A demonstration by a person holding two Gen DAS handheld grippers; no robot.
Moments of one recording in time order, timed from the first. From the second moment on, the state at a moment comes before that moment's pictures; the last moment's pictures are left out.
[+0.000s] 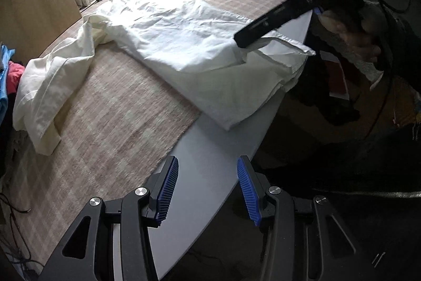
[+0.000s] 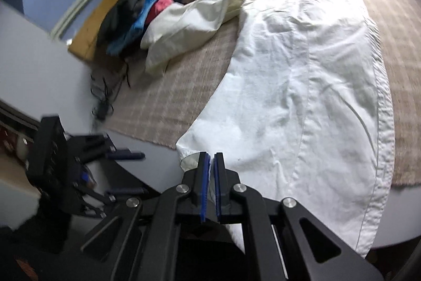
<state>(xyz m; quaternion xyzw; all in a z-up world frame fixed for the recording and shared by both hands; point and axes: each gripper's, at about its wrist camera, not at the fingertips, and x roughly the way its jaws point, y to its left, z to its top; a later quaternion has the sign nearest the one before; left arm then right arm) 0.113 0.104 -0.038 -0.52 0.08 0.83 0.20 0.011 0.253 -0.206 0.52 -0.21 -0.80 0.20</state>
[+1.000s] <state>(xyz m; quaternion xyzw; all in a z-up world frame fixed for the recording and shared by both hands) 0.047 0.094 -0.058 -0.55 0.09 0.82 0.16 0.080 0.276 -0.158 0.59 -0.09 -0.80 0.07</state>
